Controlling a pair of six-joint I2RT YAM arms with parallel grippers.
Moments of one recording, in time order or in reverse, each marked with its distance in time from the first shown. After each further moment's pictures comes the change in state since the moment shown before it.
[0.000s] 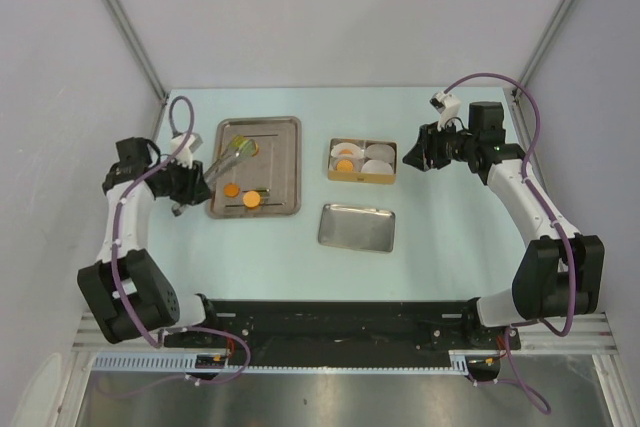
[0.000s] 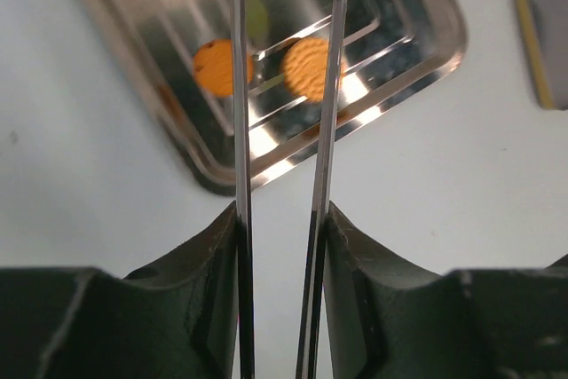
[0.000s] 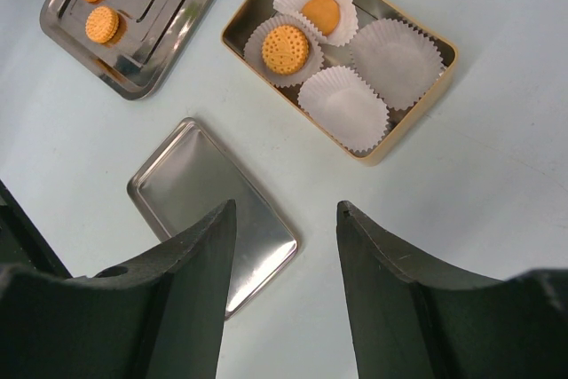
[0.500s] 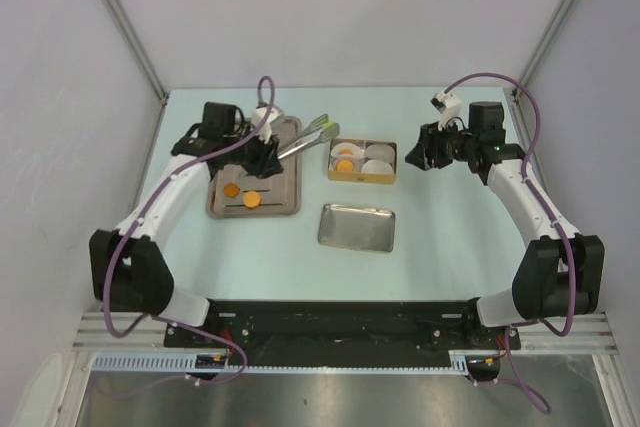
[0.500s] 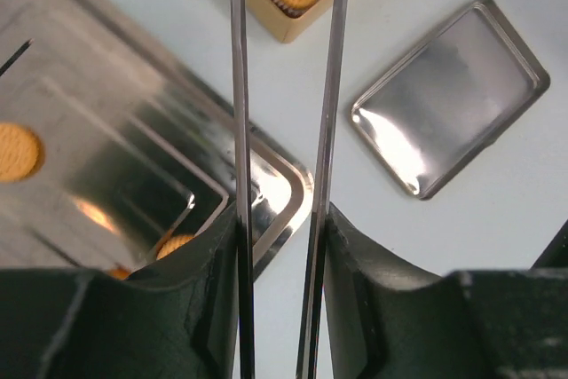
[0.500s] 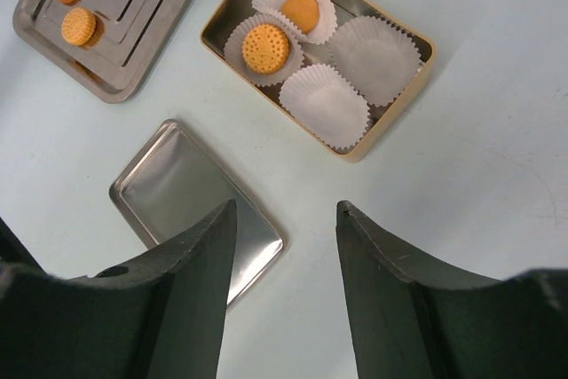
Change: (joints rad) left arm -0.584 0.084 0.181 0.168 -0.105 -0.246; right arm 0.000 0.000 0.000 0.000 0.040 -0.007
